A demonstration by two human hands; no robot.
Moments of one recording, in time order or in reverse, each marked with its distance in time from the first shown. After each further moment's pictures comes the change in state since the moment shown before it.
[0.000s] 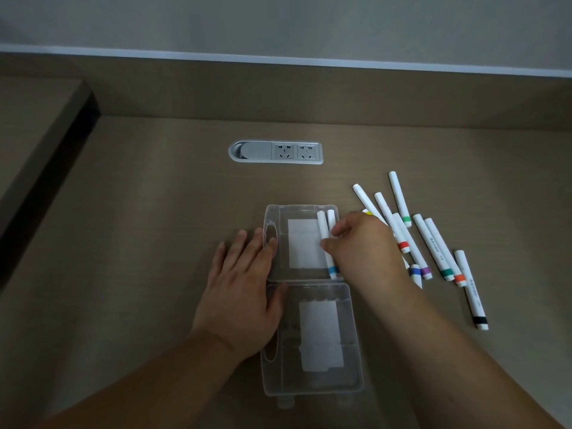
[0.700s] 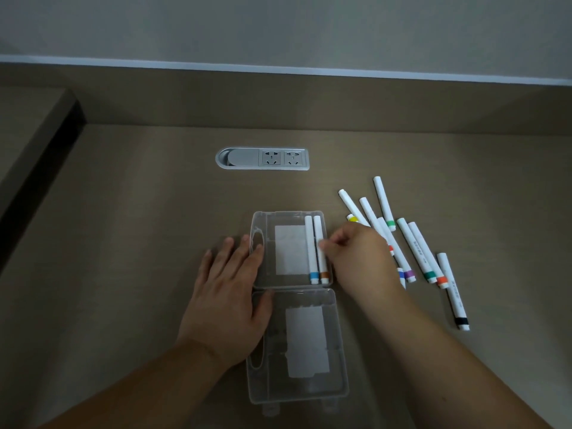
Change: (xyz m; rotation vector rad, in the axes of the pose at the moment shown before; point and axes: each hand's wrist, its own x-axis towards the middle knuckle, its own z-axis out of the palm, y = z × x) left_hand 0.001 -0.001 0.001 -0.017 -0.001 0.004; right_hand 0.001 0.015 -0.011 0.011 -0.014 0.044
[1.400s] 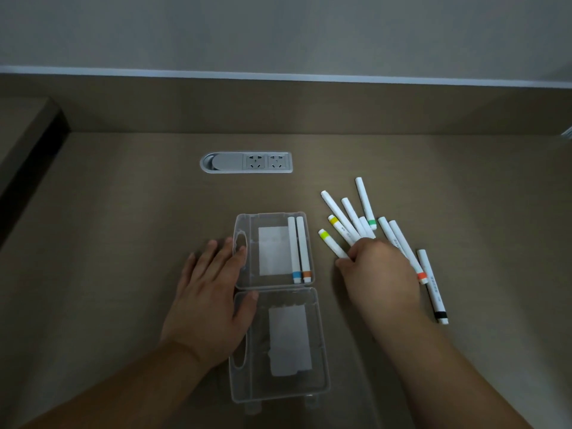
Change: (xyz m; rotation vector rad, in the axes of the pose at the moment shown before) left_hand -0.002 0.000 0.001 -0.002 0.003 0.000; right_hand -0.015 0.044 -0.022 -0.416 0.171 -0.081
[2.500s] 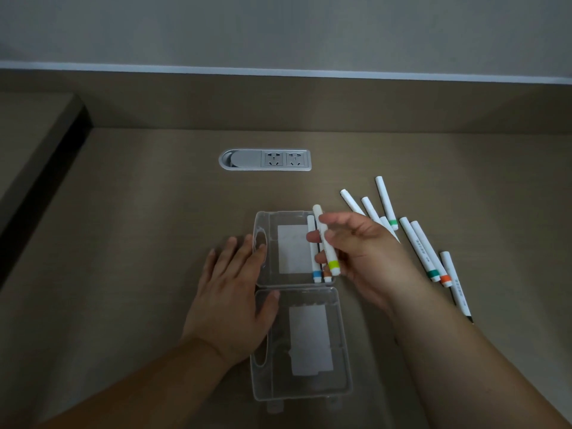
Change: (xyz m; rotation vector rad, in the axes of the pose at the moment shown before) left_hand 0.001 0.001 -0.001 -0.011 0.000 0.001; right_hand 0.010 -0.041 -0.012 1.366 -0.566 0.123
